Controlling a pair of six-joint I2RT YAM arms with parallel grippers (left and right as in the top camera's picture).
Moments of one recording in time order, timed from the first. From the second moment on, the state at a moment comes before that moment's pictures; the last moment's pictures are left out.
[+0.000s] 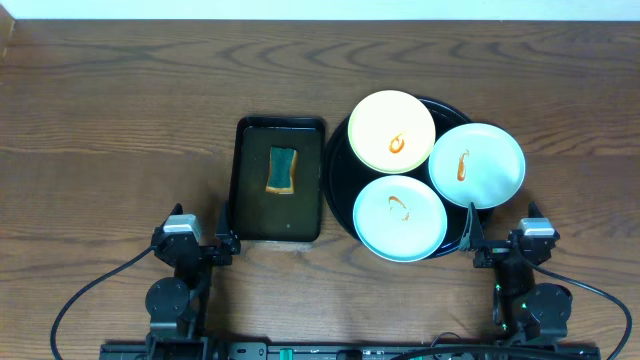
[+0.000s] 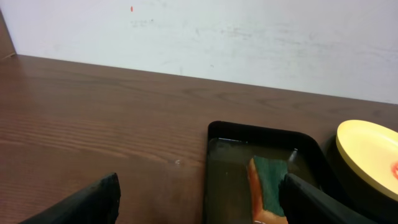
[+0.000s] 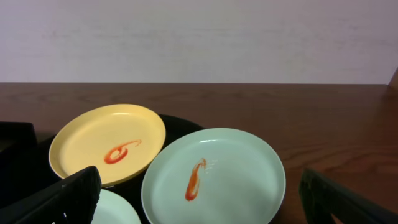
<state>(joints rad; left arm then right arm) -0.02 0.02 0.02 -0.11 -0.01 -0.14 0.02 0.01 0.01 -0.07 -0.01 0.05</state>
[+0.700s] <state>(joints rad) -0.02 0.02 0.02 -0.11 -0.01 -0.14 0.02 0.01 0.01 -0.07 -0.01 0.05</state>
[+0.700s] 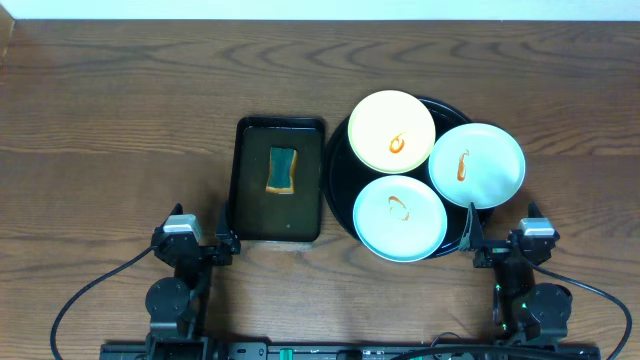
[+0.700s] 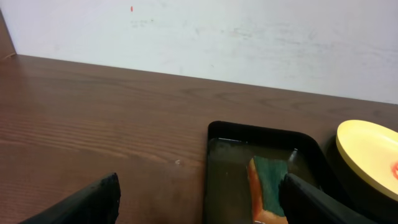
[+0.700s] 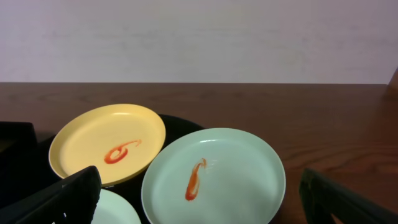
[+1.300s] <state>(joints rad) -0.02 0.37 0.25 -0.28 0.02 -0.15 0.02 0.39 0.29 -0.28 -0.04 0.14</state>
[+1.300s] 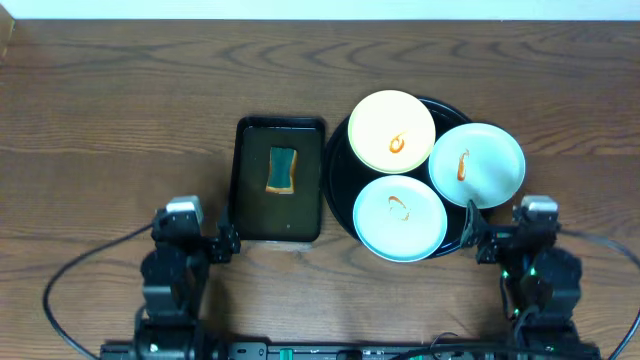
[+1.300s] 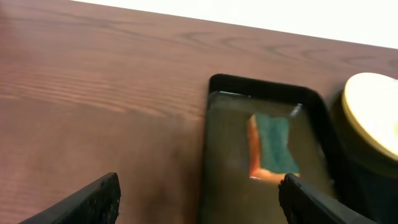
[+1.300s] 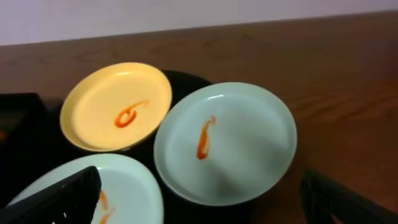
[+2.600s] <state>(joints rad) -0.02 1.32 0.99 -0.65 0.24 -0.21 0.08 1.05 0.72 -0.68 -0.37 0.18</state>
